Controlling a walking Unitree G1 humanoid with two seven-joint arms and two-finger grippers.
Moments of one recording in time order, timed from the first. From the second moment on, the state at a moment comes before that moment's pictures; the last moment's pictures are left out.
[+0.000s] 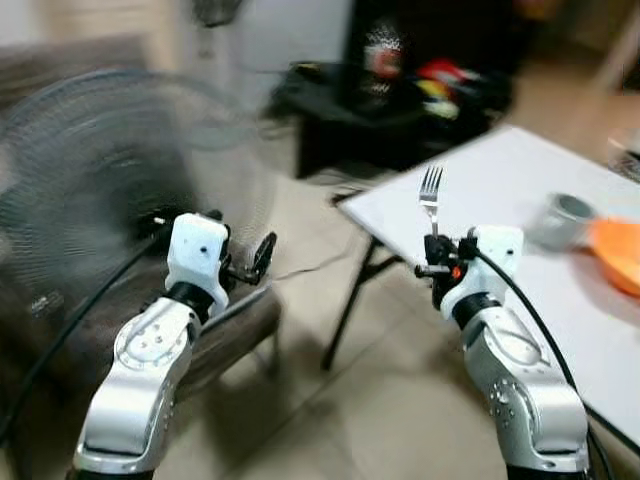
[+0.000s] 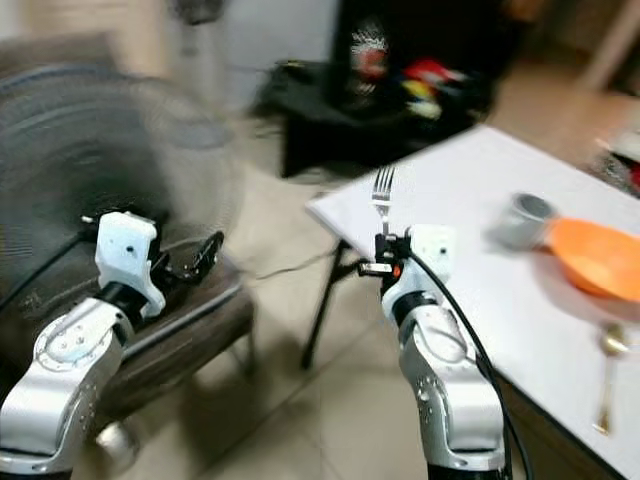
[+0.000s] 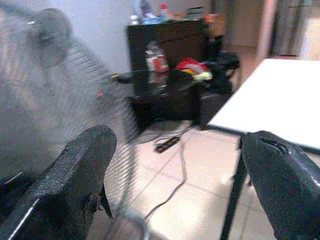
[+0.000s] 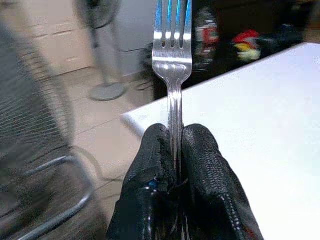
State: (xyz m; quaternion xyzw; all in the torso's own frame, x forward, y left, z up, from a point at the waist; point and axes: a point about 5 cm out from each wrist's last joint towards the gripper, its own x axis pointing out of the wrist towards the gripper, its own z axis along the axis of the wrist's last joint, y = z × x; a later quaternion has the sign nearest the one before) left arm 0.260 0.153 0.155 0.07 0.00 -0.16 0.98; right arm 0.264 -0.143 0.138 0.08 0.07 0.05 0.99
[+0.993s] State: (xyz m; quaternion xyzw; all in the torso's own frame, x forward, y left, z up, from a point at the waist) left arm 0.270 0.141 0.159 0.07 -0.01 -0.17 0.98; right arm 0.267 -0.159 0.135 0.05 0.08 0.00 1.00
